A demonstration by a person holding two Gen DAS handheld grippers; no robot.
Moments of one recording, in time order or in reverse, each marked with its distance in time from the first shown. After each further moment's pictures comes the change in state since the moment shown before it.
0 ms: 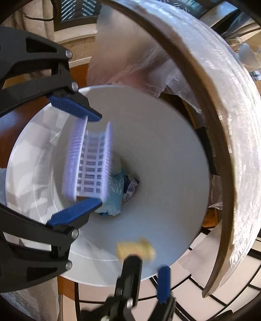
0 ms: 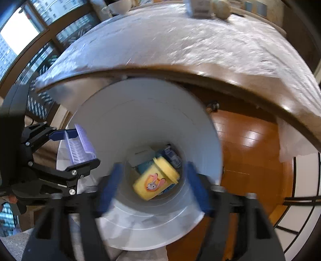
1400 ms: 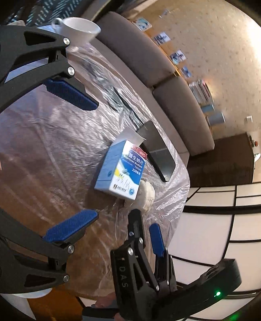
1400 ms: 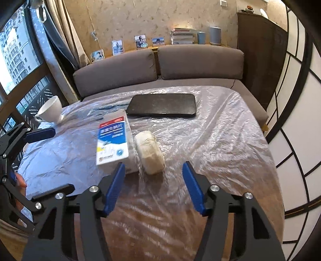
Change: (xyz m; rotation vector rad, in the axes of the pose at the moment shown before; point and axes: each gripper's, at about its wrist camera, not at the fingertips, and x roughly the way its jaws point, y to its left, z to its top) left arm -0.039 0.040 0.281 0.431 -0.420 -0.110; right arm -0.019 -0.108 0.244 0.189 -0.309 -0.184
